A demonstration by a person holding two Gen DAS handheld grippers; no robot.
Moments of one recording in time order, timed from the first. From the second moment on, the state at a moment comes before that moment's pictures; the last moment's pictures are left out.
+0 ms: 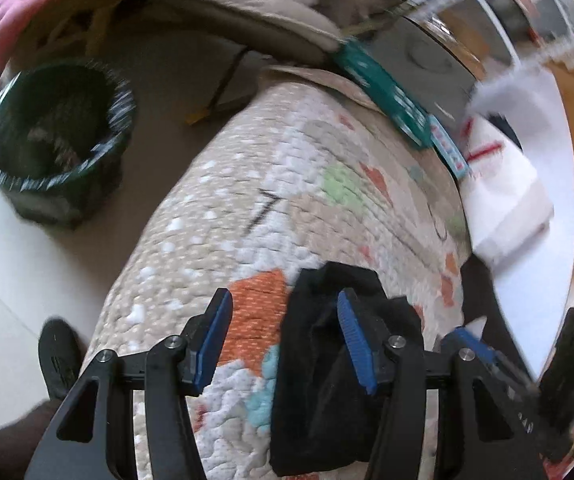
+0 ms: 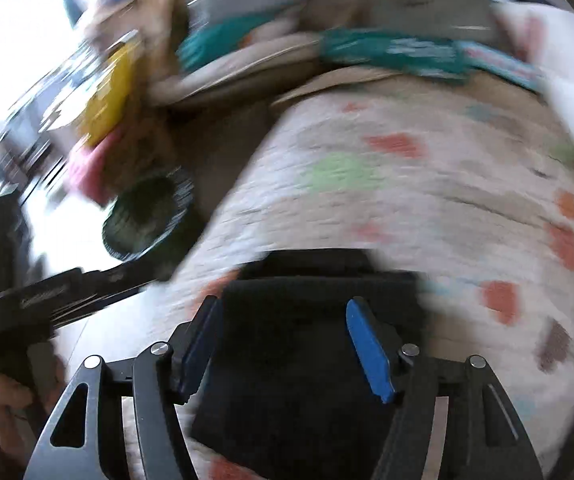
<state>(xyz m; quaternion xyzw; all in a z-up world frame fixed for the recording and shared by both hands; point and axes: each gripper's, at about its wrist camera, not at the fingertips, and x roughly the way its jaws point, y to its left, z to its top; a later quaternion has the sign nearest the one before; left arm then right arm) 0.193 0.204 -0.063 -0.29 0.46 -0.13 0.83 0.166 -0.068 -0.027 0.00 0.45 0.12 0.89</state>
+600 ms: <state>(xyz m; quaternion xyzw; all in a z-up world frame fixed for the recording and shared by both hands) 0.213 0.166 -0.101 -0.26 0.52 -0.13 0.81 0.141 -0.149 -0.107 0.11 0.51 0.08 0.85</state>
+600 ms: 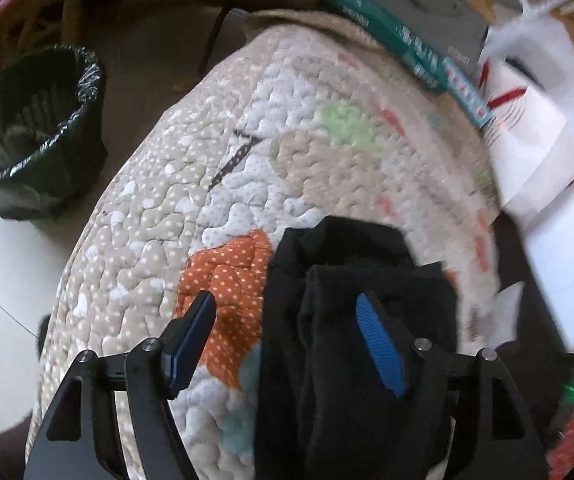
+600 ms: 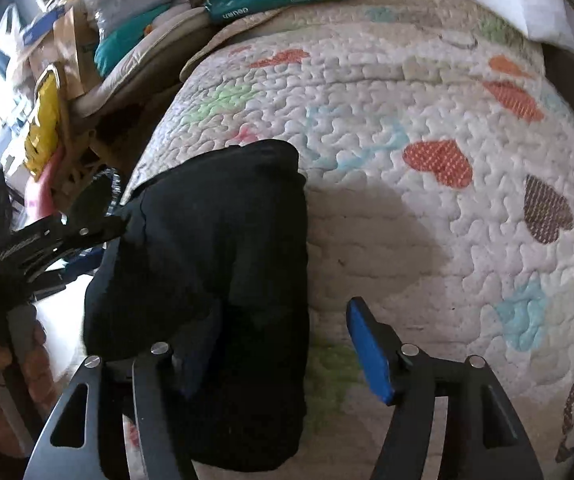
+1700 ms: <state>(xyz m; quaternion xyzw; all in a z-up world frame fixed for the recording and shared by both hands) 0.176 0.098 -0.108 -0.20 0.50 -0.20 0.82 0.197 -0.149 -0.129 0.24 0.51 0.16 0.81</state>
